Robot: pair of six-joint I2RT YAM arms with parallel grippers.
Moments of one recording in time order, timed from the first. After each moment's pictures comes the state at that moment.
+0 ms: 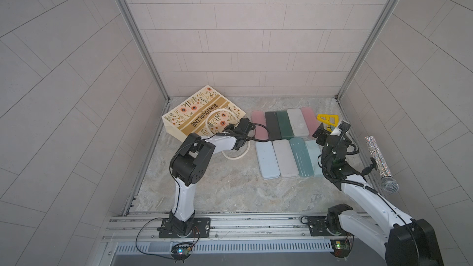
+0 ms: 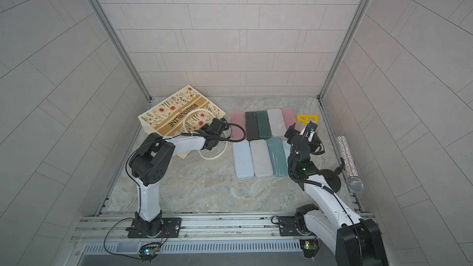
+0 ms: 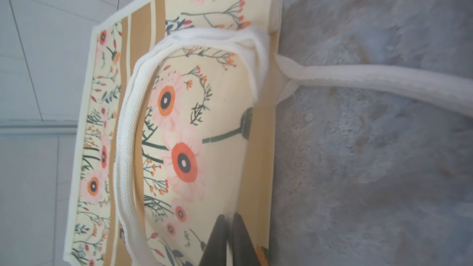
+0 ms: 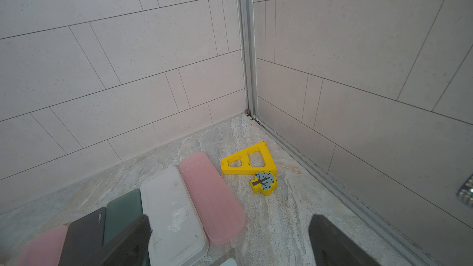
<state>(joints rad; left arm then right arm) -0.58 1.99 1.23 -0.18 -0.79 0.39 0.19 0.96 0.47 0.31 0.66 0.30</state>
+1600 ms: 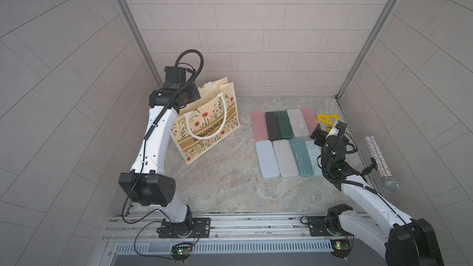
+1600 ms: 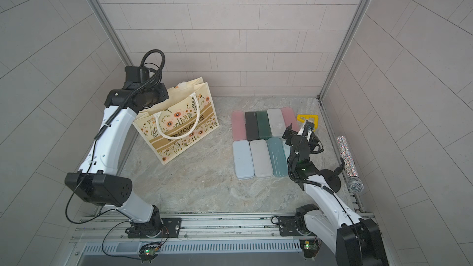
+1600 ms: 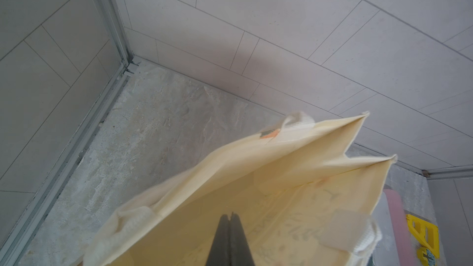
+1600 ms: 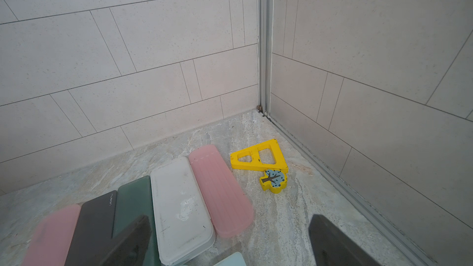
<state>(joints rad) -0.04 1.63 1.88 -0.94 -0.04 -0.41 0.19 0.96 0.46 0.31 0.59 0.26</state>
